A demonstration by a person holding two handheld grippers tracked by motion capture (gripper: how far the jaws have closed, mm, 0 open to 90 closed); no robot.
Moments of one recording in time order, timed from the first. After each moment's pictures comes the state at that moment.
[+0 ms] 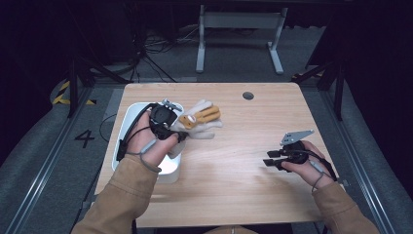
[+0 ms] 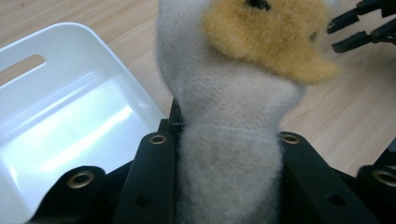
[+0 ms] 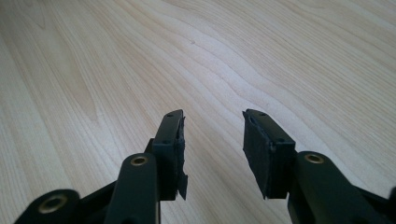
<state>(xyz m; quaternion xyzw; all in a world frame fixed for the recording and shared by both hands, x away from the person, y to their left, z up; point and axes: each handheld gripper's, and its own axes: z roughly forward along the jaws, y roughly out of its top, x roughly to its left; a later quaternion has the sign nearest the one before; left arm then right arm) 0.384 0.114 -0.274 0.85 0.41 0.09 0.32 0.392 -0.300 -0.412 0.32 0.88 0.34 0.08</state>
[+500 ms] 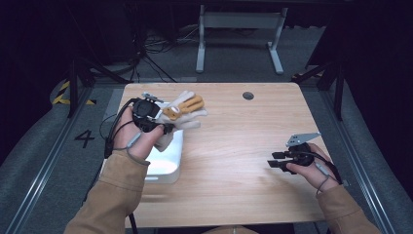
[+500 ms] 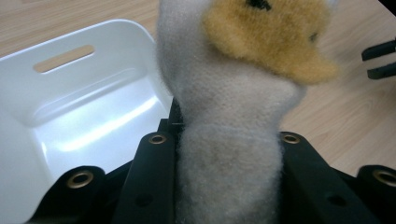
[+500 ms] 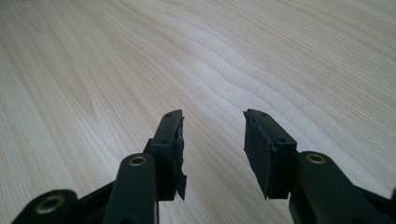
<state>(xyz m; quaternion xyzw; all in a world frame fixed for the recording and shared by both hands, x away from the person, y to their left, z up) 0.394 0.148 -0.273 0.81 0.47 0.10 0.34 0.385 -0.313 -0.413 0.34 0.87 0.35 0.08</state>
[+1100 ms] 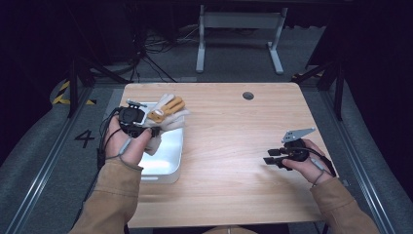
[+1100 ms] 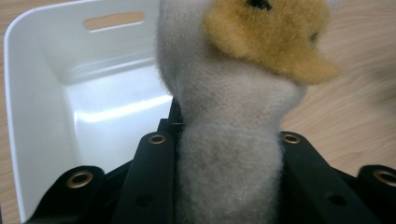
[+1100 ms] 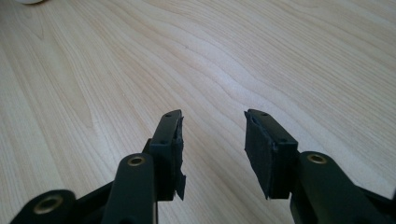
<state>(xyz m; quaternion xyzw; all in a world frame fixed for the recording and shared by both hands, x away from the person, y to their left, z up) 0.391 0.176 -0.298 0.76 0.56 0.11 0.33 0.400 -0.304 -0.414 0.33 0.87 0.35 0.07</state>
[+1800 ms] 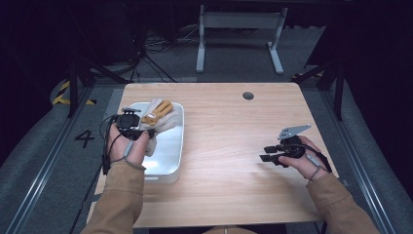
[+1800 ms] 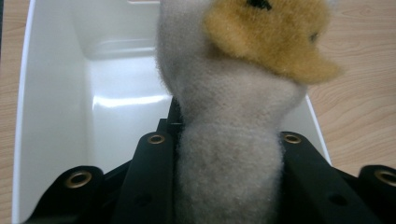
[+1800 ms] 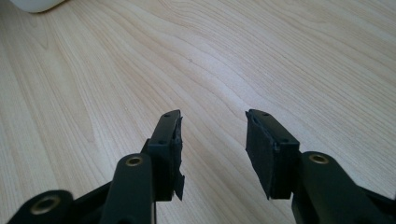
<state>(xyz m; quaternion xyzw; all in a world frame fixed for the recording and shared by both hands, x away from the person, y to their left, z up) 0.405 0.188 -0.339 0.71 0.62 0.12 0.32 0.409 -0.295 -0.412 0.32 0.88 0.36 0.07</state>
